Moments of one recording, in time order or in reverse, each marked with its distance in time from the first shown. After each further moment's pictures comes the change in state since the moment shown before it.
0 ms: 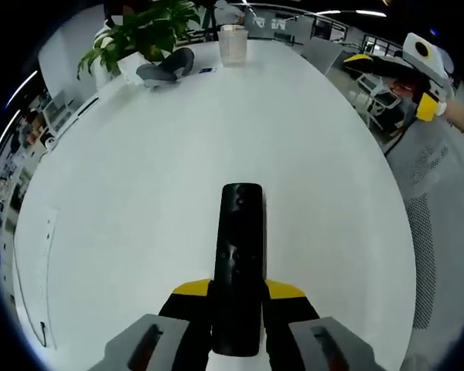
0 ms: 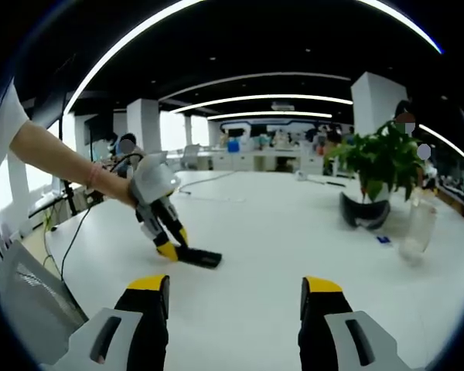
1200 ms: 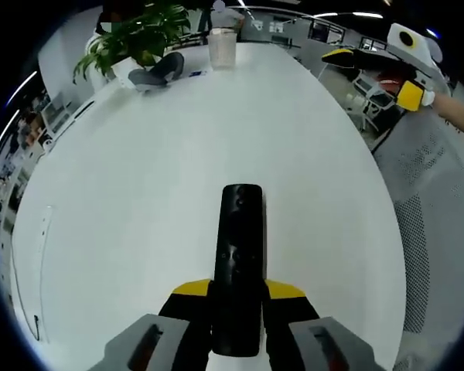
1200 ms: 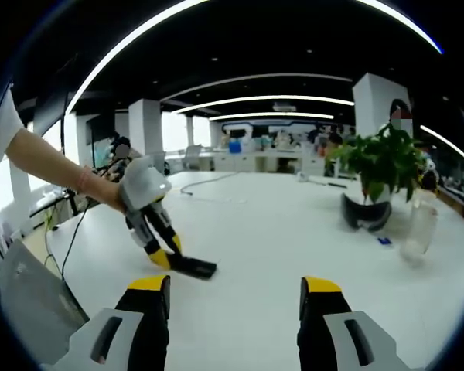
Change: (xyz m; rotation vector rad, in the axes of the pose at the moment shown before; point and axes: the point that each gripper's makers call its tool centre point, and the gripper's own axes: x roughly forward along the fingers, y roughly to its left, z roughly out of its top) left arm -0.004 -0.032 -0.003 -0.001 -0.020 -0.013; right arm -0.003 0.004 0.001 -0.005 -0.004 0.008
